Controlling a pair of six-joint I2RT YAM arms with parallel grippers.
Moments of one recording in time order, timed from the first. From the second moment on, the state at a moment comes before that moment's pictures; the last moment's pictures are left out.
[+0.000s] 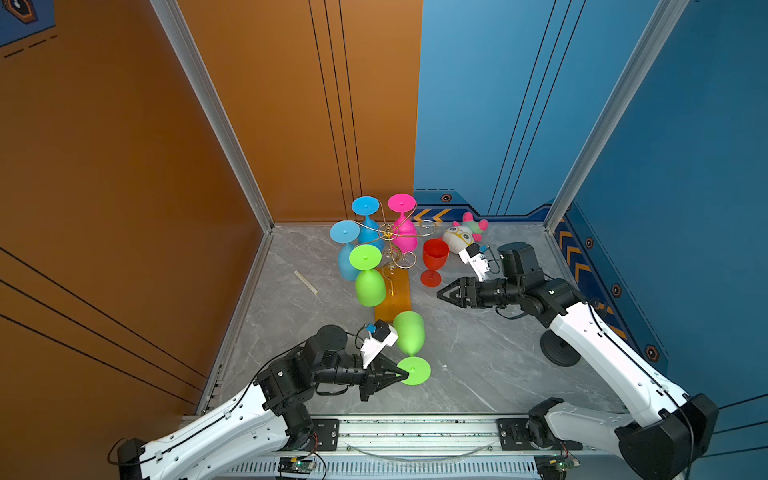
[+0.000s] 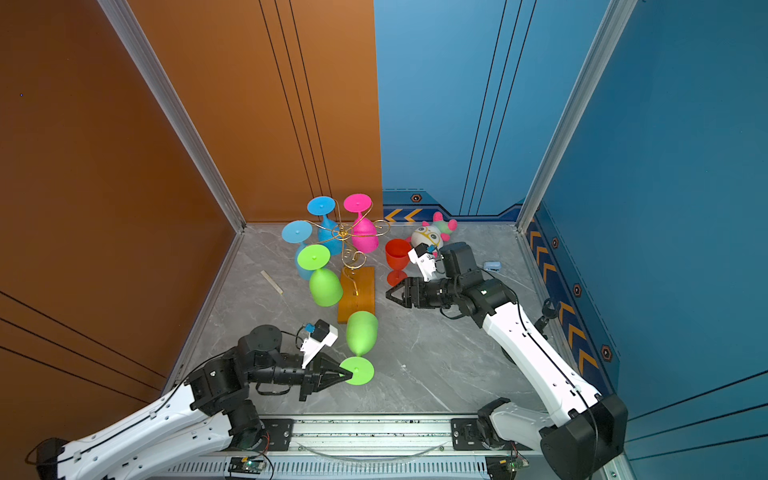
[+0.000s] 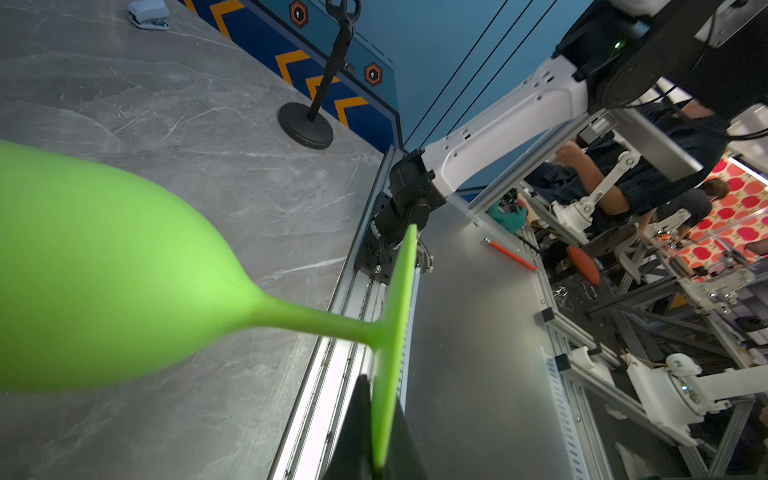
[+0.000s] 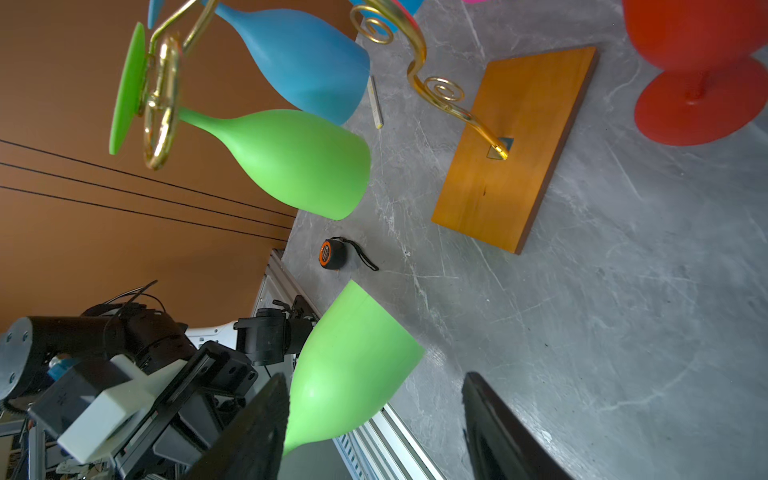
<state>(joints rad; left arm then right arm) -0.96 0.68 0.60 -0.36 0.53 -0.32 0.43 1.21 1.16 -0.68 -0.66 0.48</state>
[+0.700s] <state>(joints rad) -1.43 0.87 0.76 -0.60 -0.22 0.32 0.41 1.31 1.31 -0.86 -0.61 0.45</state>
